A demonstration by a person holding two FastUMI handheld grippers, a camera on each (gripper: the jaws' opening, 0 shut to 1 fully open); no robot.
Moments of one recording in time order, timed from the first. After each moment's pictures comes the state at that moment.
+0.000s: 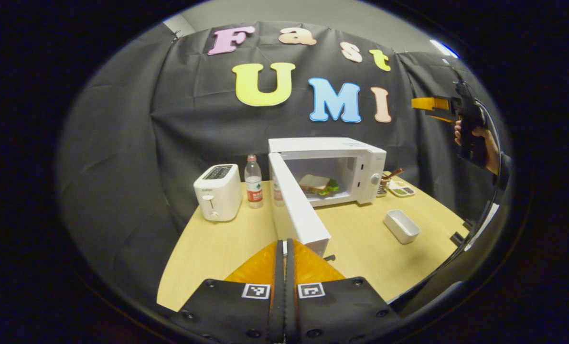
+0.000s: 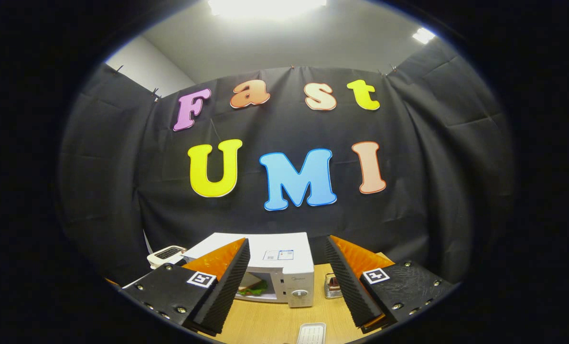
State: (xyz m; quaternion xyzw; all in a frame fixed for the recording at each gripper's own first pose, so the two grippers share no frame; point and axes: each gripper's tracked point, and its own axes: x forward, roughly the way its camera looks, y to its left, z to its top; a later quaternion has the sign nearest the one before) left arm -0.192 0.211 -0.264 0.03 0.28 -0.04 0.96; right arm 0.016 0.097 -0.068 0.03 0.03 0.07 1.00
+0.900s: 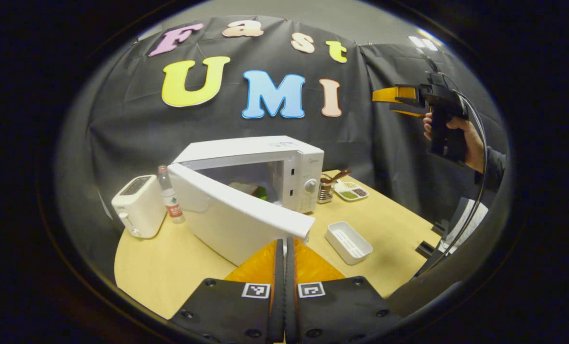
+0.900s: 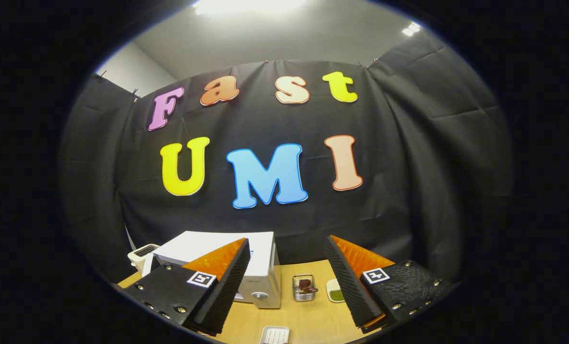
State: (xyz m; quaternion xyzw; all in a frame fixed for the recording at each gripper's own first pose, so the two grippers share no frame) left arm -0.111 0.028 -0.292 0.03 0.28 -0.18 0.94; right arm 0.051 -0.018 -0.072 0.03 0.04 0.02 1.00
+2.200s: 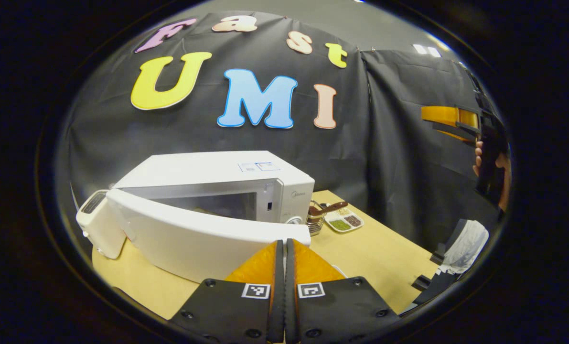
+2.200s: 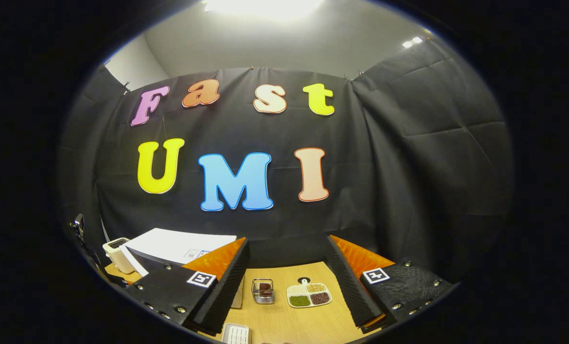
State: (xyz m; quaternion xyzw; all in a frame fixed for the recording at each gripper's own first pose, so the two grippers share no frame) left arm 0.024 -0.056 -0.308 -0.01 0.25 -0.20 0.95; right arm 0.026 -0.078 -0.069 0.00 0.02 -0.05 1.00
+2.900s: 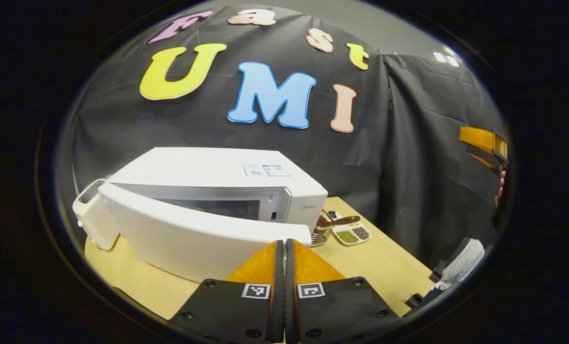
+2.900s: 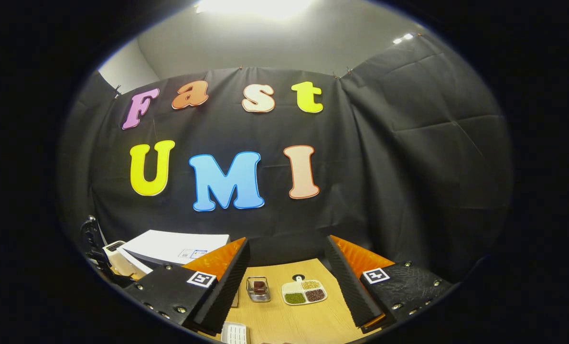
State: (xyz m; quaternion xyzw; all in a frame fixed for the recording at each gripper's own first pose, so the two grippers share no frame) left arm 0.066 -0.072 -0.315 -0.05 0.27 -0.15 0.95; right arm 0.019 -0.094 -0.074 0.01 0.02 -0.07 1.00
